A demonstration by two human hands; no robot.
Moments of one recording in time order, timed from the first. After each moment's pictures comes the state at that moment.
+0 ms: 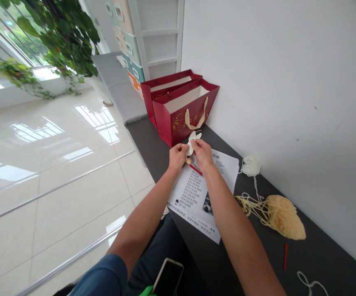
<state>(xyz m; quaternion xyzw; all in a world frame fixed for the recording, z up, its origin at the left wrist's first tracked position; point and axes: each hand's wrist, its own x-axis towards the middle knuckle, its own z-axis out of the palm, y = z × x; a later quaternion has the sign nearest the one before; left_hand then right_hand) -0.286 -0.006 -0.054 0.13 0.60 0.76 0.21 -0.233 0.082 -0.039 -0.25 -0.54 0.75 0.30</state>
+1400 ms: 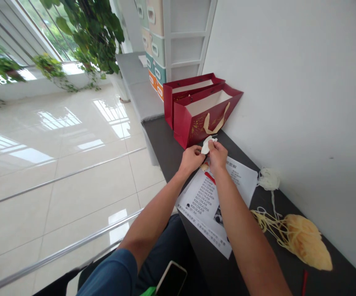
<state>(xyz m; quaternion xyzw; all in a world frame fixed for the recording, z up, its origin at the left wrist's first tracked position) -0.298 -0.019 -0.035 0.25 0.75 0.59 0.17 -0.258 0.093 -0.052 -0.33 -0.58 0.64 0.38</state>
